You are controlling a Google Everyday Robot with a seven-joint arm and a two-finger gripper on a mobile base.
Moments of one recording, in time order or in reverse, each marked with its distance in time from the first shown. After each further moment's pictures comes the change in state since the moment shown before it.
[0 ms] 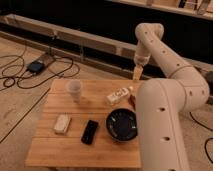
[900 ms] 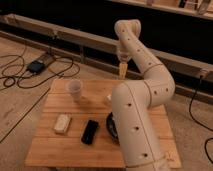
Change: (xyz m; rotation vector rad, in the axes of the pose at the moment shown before) arm -0.072 -0.007 0.011 -0.013 0.050 -0.122
